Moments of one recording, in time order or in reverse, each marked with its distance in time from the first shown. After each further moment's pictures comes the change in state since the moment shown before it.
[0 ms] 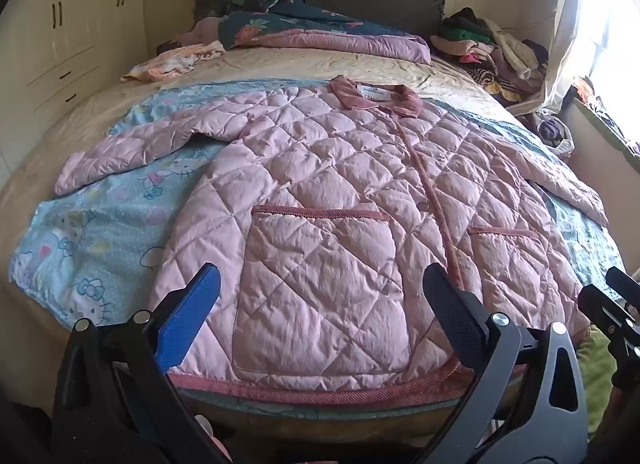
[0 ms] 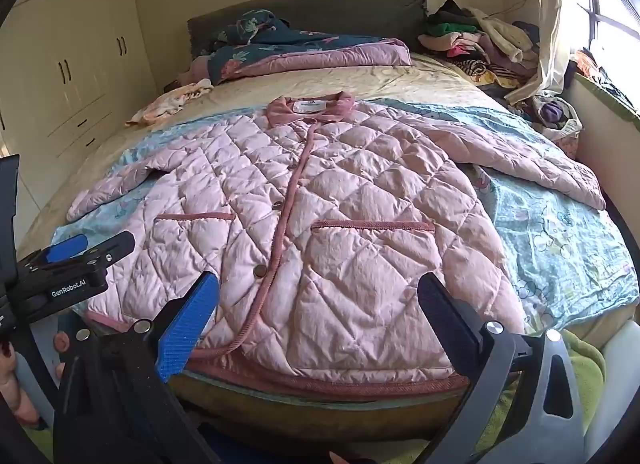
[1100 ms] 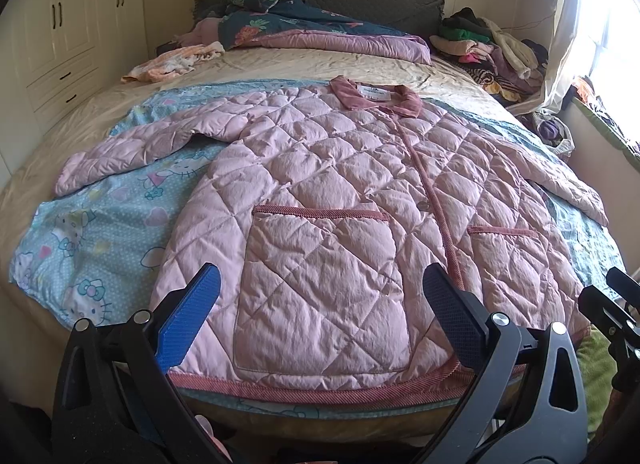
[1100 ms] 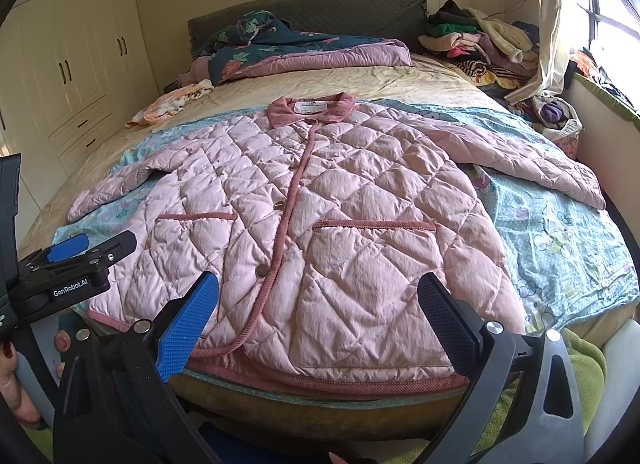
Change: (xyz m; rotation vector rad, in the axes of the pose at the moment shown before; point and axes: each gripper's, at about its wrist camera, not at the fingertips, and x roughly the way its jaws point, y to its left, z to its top) left arm 0.000 0.000 0.000 0.001 0.006 0.000; right arm 0.000 0.003 -0.001 0.009 -0.003 0.009
